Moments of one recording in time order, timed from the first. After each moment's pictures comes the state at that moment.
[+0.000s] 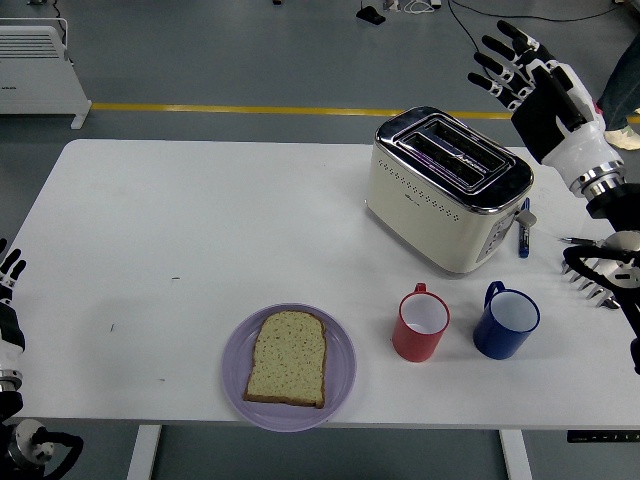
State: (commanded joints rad) left arm 0.03 0.00 -1.71 -1.19 0.90 0.15 -0.47; right arm 0.52 -0.29 1.25 1.26 -0.43 -0.06 0.10
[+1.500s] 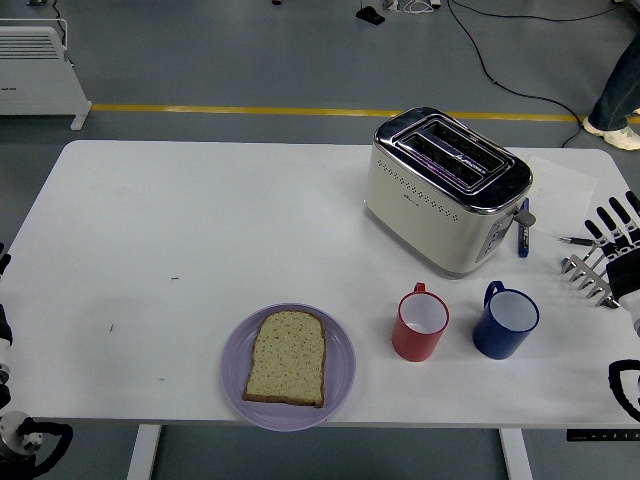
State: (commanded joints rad) left arm 0.01 0.00 -1.76 -1.20 0.84 0.12 -0.42; right arm 0.18 -0.16 1.55 1.12 -0.50 -0.04 0.17
